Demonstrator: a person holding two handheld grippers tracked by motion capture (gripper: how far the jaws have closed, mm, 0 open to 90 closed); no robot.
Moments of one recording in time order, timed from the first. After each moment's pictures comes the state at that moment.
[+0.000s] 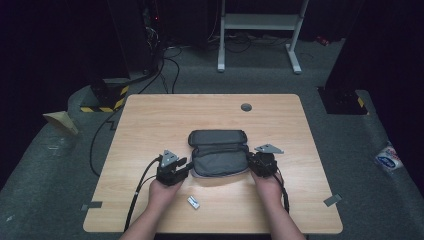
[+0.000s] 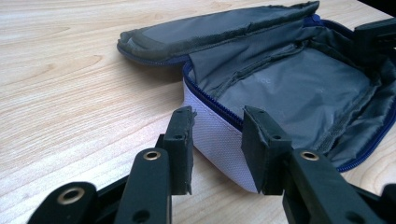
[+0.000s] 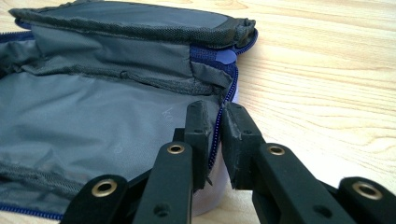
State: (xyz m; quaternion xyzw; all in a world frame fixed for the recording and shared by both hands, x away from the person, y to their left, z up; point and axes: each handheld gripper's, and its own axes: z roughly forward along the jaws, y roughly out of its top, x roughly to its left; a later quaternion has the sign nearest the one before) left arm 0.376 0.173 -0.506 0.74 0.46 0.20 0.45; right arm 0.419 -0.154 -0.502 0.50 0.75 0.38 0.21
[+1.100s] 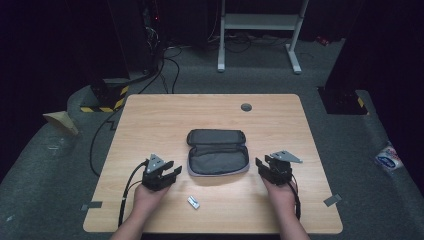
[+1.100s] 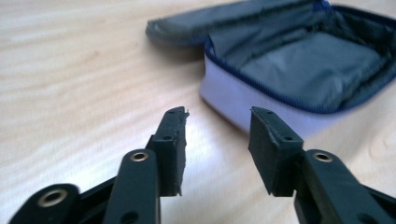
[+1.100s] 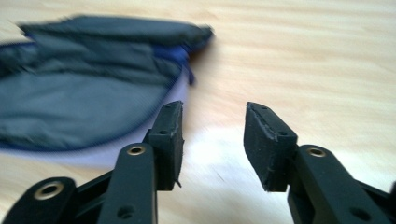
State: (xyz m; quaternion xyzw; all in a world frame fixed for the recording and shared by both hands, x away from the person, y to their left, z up) left arm 0.353 0.214 -0.505 0.75 0.45 0.20 0.43; right arm 0.388 -0.196 -0.495 0.52 0.72 0.40 0.23
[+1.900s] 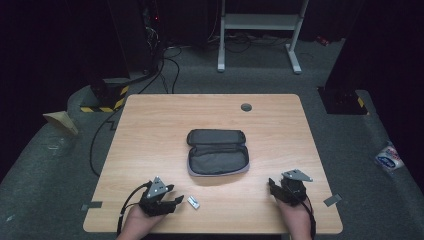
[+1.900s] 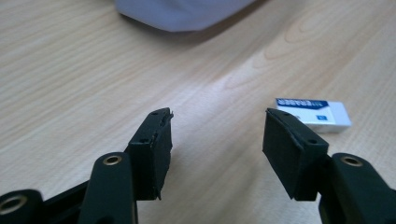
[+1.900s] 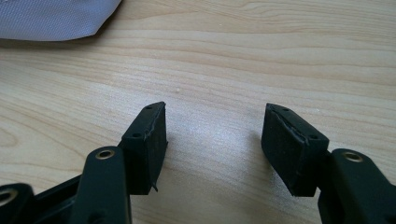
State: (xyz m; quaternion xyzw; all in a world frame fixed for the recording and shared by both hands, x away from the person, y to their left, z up) left arm 0.297 0.205 -0.521 0.83 0.37 0.15 0.39; right arm 0.347 -0.230 -0.523 0.54 0.74 0.32 0.24
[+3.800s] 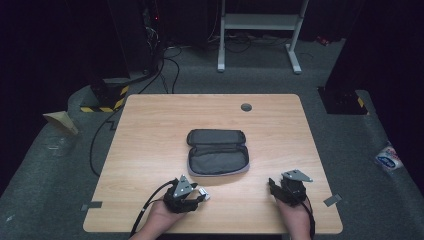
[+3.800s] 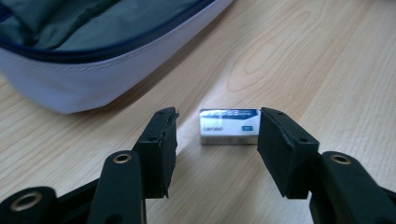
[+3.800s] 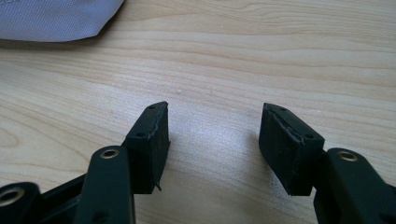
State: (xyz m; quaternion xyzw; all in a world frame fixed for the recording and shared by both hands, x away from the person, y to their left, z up) left arm 0.314 0.138 -0.523 0.85 0.30 0.15 0.40; right arm 0.346 -0.230 -0.523 0.54 0.74 0.32 0.24
